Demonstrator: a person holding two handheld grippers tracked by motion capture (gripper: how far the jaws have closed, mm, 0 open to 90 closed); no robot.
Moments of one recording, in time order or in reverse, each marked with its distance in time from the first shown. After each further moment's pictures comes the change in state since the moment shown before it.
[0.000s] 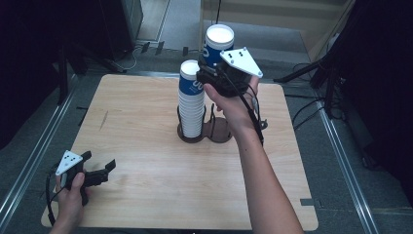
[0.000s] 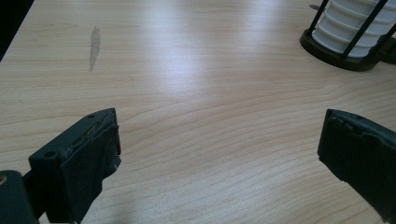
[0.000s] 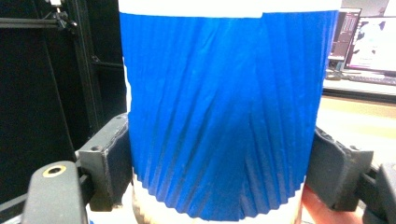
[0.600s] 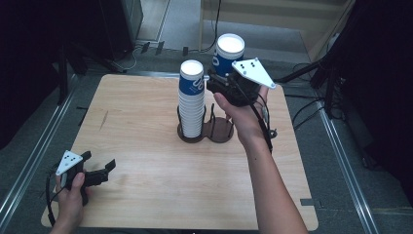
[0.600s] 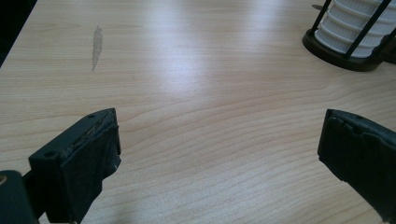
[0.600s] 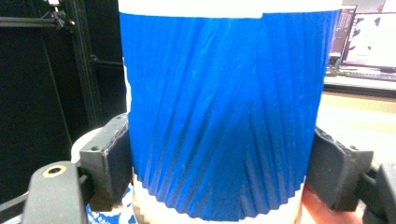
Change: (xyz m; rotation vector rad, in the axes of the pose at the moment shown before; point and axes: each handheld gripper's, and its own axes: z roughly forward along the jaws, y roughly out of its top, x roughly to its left) left arm 0.000 0.000 0.000 -0.001 0.009 -0.002; right arm -0.017 -0.013 -0.019 -0.002 -0.003 0.005
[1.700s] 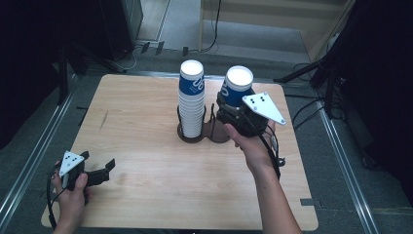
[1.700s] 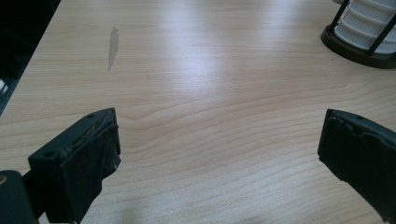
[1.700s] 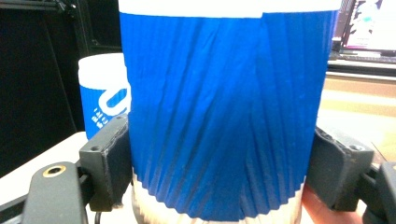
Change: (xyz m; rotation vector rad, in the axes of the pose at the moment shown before) left arm -0.004 0.000 0.000 0.004 0.069 0.019; right arm -0.011 -0.050 -0.045 0.035 0.006 0.016
